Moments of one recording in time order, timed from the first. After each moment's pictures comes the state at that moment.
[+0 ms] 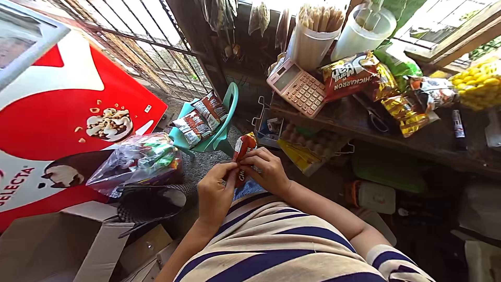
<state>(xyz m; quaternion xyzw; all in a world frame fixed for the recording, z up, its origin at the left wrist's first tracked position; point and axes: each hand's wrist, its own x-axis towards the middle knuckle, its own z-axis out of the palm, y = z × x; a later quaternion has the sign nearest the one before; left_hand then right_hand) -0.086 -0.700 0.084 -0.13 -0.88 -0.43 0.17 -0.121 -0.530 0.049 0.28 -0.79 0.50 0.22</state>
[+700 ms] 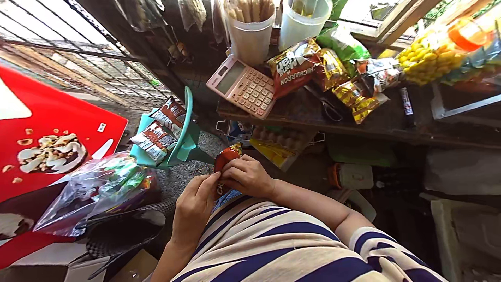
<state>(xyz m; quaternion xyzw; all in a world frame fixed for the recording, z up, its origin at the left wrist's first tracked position) -0.098 -0.640 0.077 -0.28 -0.89 -0.29 0.19 -0.119 -0.454 0.035 0.34 -0.79 0.46 0.22</state>
